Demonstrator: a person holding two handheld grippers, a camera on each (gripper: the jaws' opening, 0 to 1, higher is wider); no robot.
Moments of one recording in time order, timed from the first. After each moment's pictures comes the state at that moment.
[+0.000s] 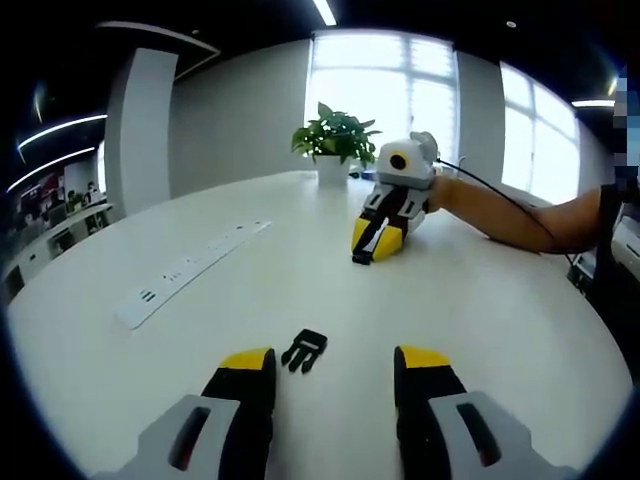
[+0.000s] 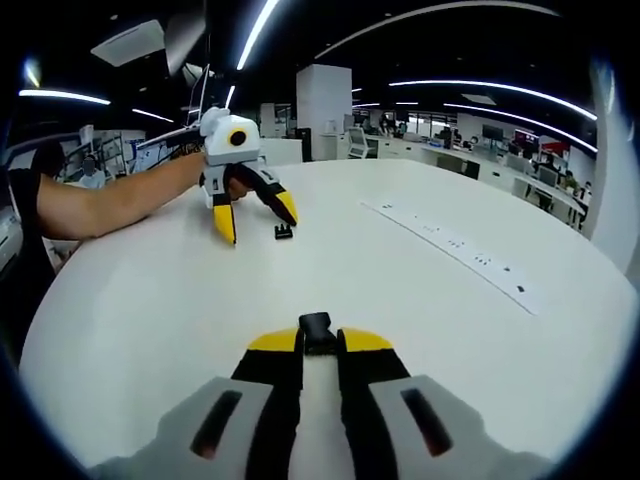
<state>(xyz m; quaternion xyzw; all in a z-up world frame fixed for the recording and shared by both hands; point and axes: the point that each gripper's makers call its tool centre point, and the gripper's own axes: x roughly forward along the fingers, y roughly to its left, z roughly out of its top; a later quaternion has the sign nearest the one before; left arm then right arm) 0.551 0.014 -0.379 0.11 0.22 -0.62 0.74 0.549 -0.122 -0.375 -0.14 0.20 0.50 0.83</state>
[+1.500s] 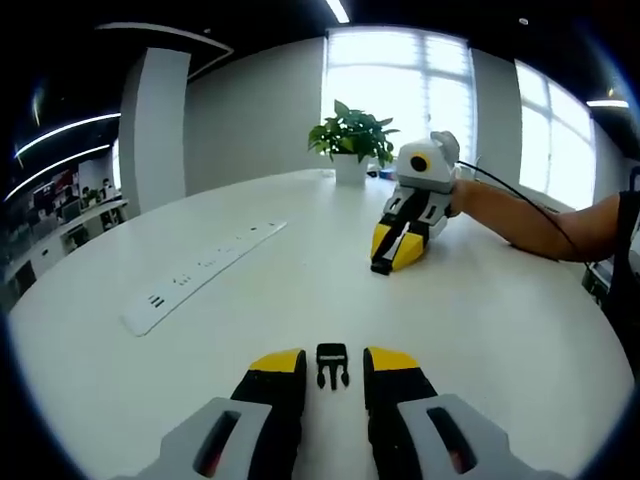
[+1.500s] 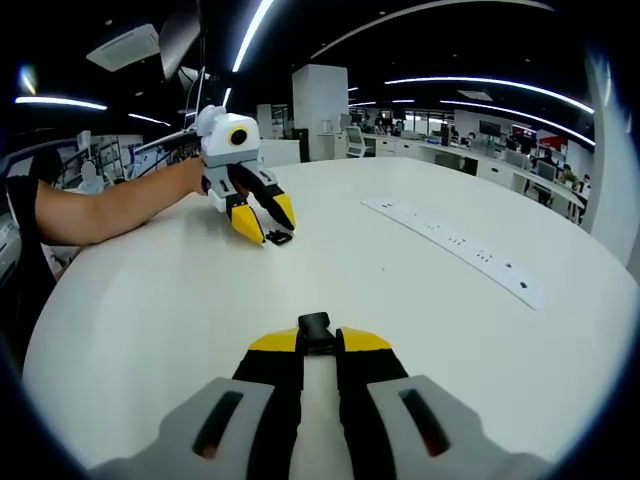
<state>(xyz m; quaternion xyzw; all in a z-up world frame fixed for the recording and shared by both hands) 0.565 0.007 -0.374 0.12 0.22 -0.59 0.77 0.546 -0.115 -0.373 -0.13 0.21 0.50 0.83</state>
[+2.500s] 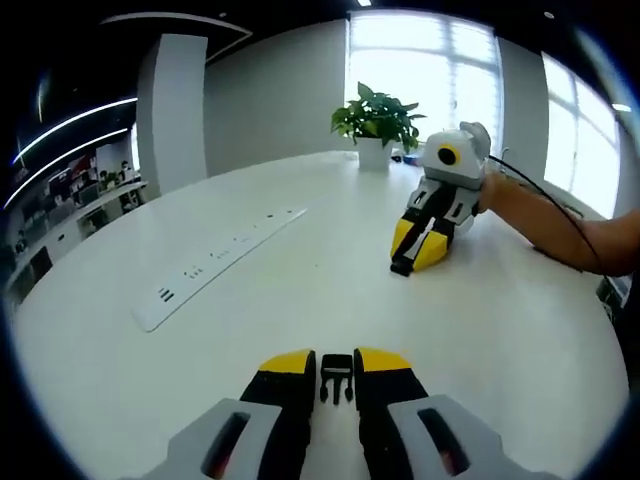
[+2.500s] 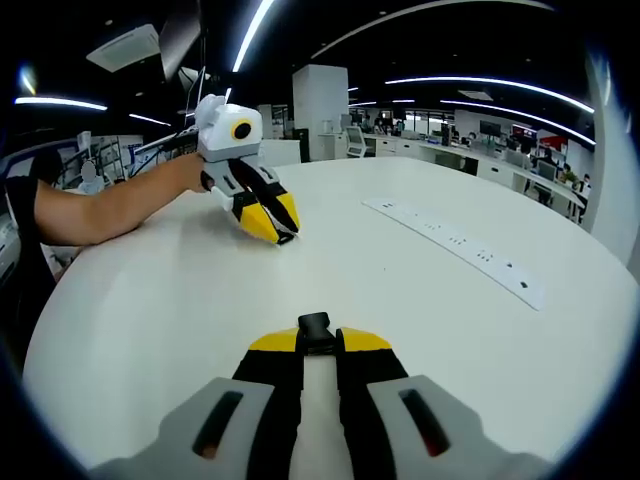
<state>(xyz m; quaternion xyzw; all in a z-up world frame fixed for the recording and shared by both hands) 0.576 -0.002 -0.373 0.13 0.26 -0.54 0.79 0.543 -0.117 -0.373 -0.13 0.21 0.50 0.83</state>
